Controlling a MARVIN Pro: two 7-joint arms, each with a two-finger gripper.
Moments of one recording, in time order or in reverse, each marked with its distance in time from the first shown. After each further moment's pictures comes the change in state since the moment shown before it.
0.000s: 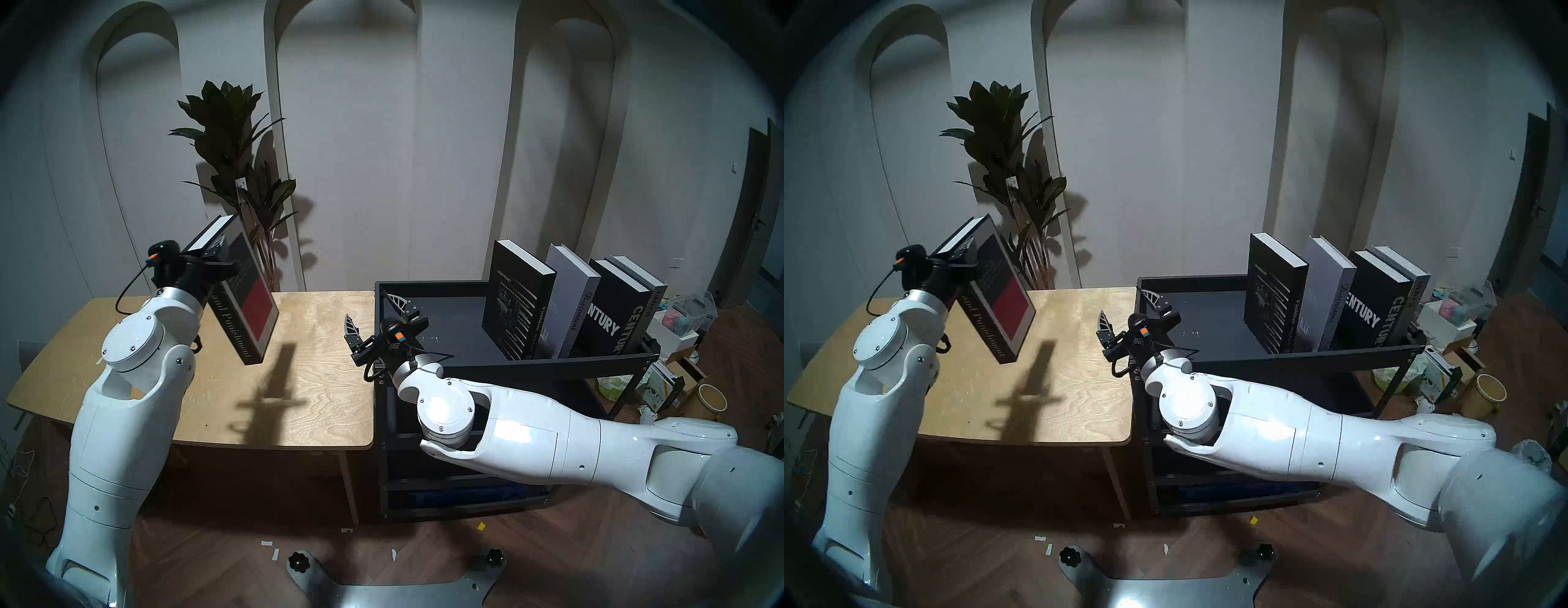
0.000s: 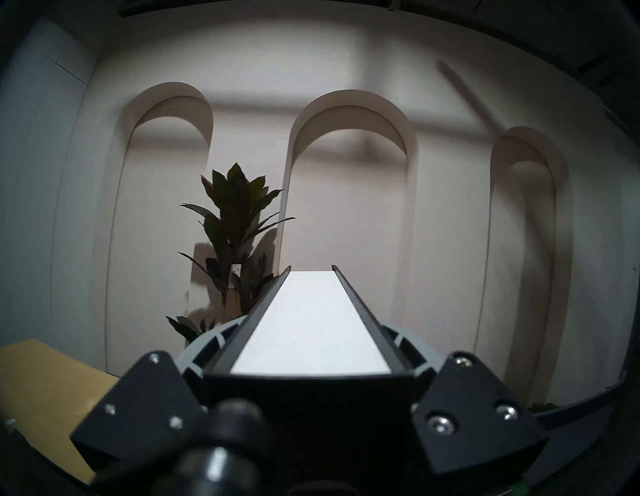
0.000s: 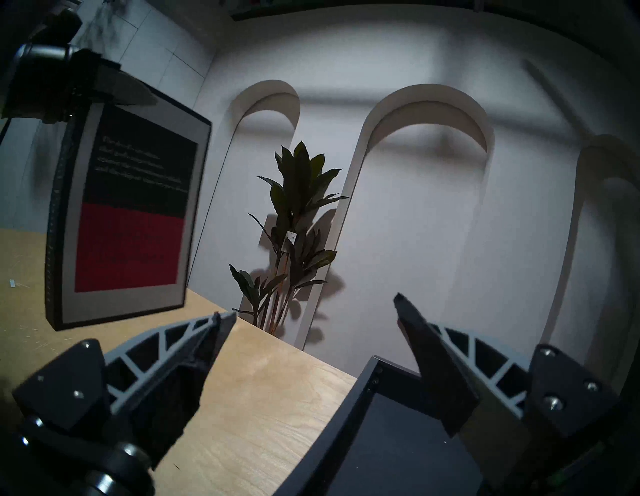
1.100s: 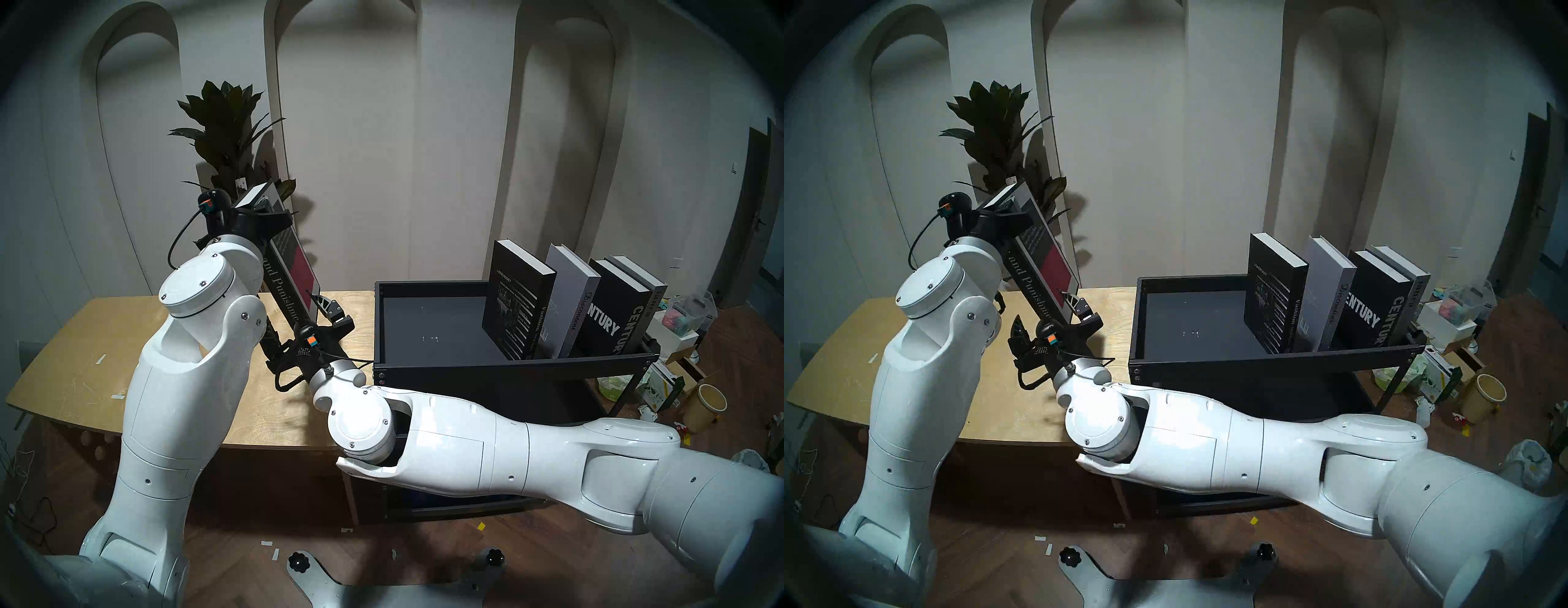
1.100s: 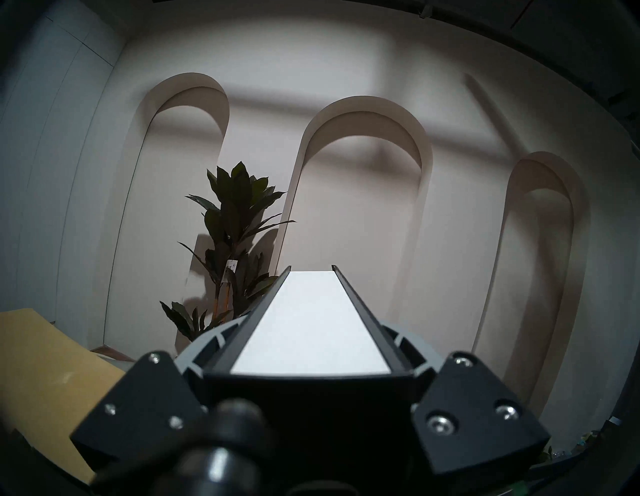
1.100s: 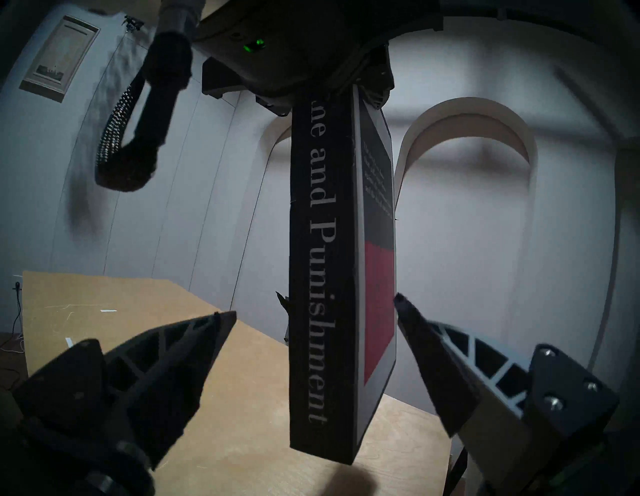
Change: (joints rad) left arm -0.257 -0.176 0.225 -0.050 0.034 0.209 0.382; right arm 0.031 -0.301 -0.037 0.103 -0.007 0.097 -0.082
